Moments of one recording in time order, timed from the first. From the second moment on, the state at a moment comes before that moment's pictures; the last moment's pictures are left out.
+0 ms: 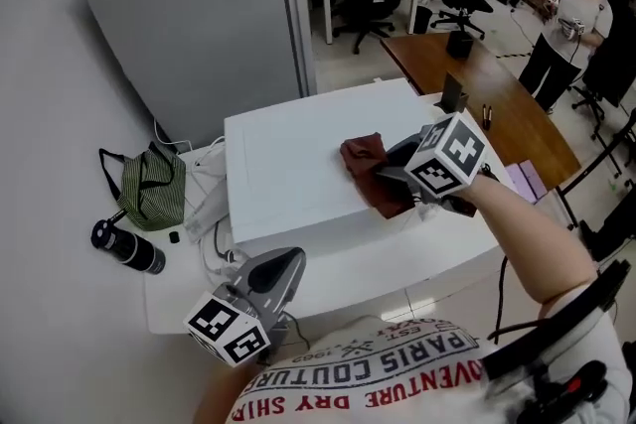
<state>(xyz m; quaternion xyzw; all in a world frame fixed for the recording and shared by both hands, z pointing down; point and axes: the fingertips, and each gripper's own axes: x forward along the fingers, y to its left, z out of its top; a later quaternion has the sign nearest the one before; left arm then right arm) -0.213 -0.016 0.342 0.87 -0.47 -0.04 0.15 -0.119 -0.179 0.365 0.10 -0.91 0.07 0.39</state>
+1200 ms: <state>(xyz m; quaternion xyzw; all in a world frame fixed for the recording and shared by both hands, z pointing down) -0.177 -0.035 0.342 0.88 -0.45 -0.02 0.15 -0.113 -0.164 0.283 0.06 -0.95 0.00 0.32</state>
